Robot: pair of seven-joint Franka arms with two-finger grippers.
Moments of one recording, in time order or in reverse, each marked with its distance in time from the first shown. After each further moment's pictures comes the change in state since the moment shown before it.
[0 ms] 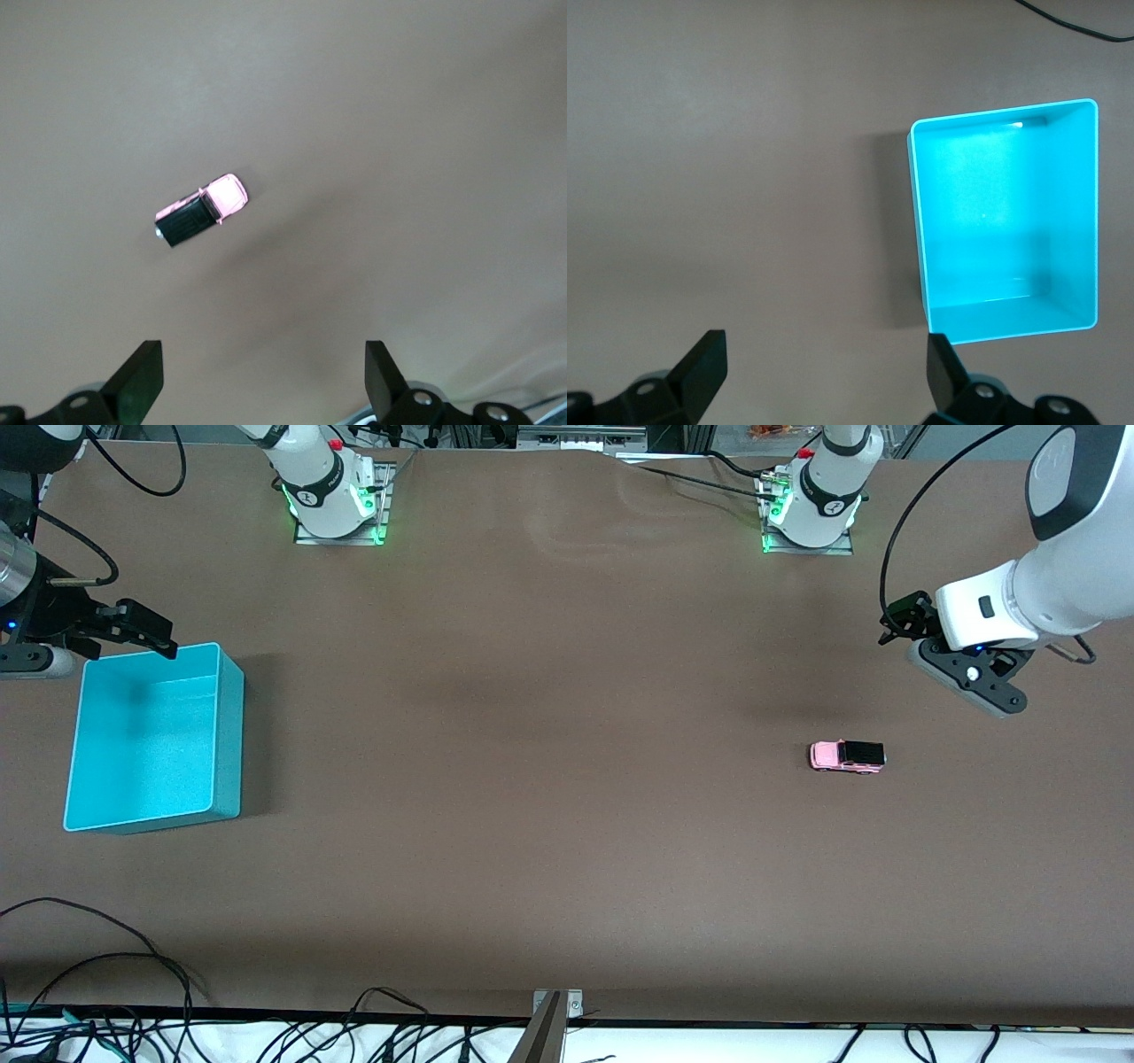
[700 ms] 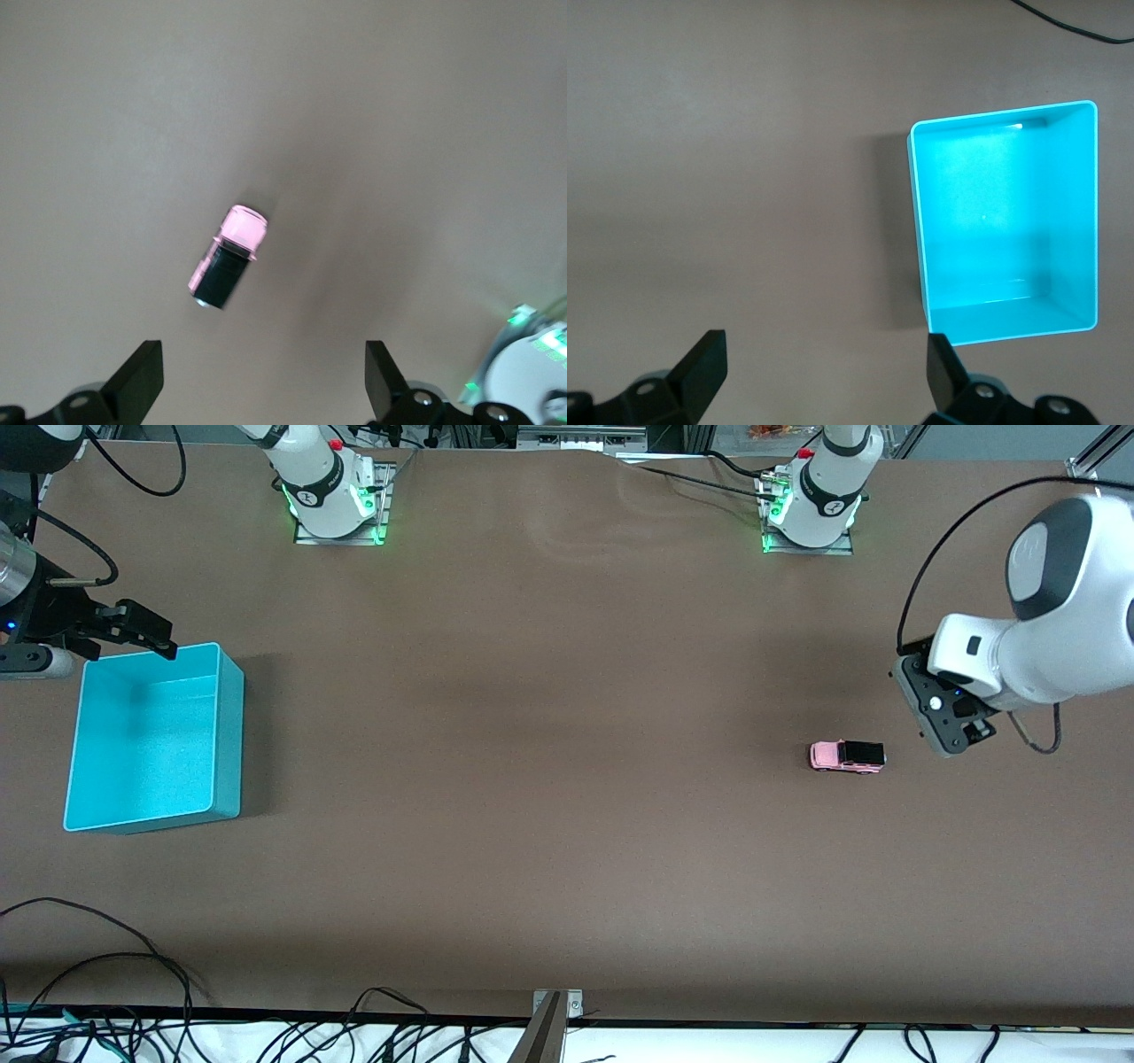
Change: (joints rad) left arm 0.036 0.139 0.002 0.009 0.032 0.121 0.577; right arm 0.000 0.000 0.000 0.000 0.001 0.005 0.000
